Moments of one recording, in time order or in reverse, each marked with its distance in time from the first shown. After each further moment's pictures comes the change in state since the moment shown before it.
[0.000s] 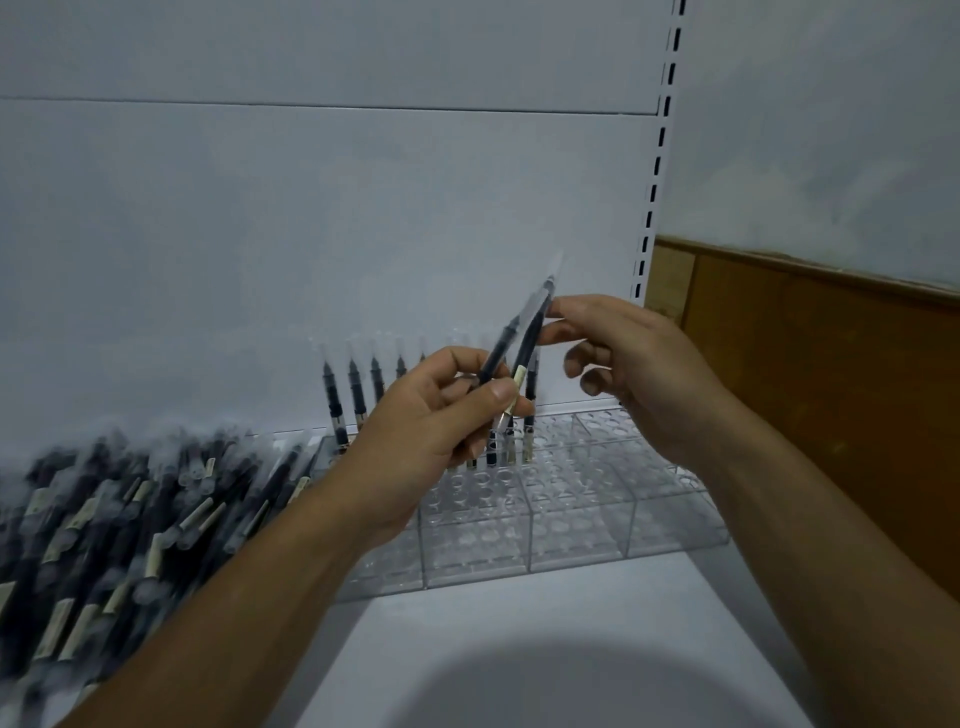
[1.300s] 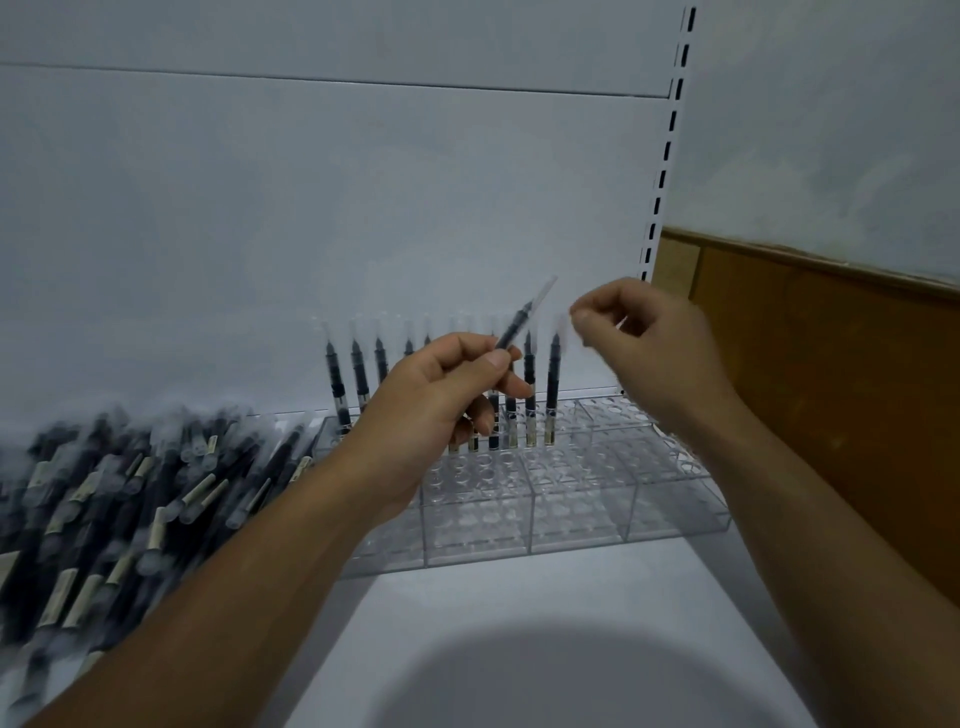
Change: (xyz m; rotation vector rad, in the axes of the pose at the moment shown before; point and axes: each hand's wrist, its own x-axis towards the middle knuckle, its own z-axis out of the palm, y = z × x) left_hand 0.004 -0.005 -0.002 -0.005 0.043 -0.015; right_hand 0.002 0.014 -0.006 -0.537 0.227 -0.289
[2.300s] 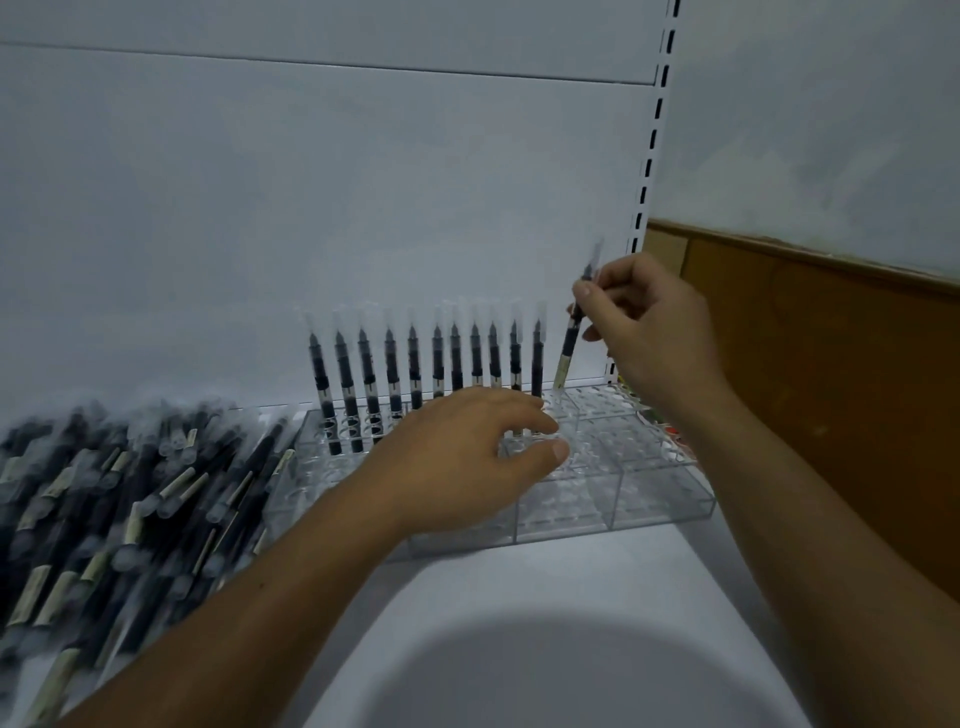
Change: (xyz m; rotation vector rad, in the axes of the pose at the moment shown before) left_hand -0.006 -0.010 0.020 1.094 -0.290 0.140; right_hand 0.006 0.012 -0.001 0.084 0.115 0.030
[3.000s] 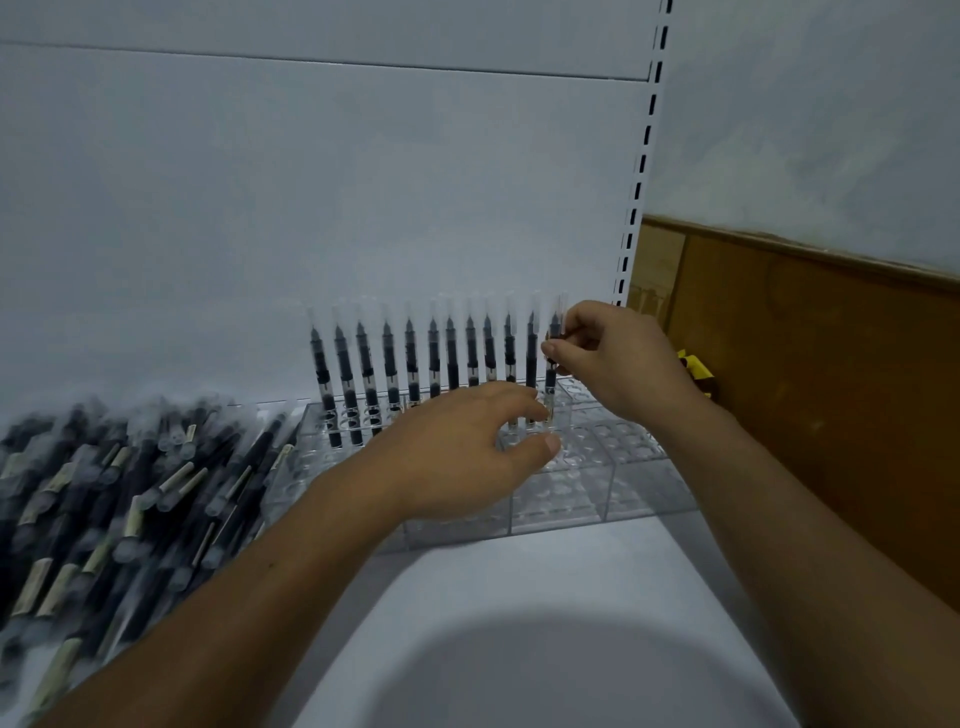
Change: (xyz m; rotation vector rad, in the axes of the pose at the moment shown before) left_hand 0.003 0.002 -0.002 0.021 -0.084 -0.011; right_hand -0.001 0.015 0.009 -0.392 -0.281 0.016
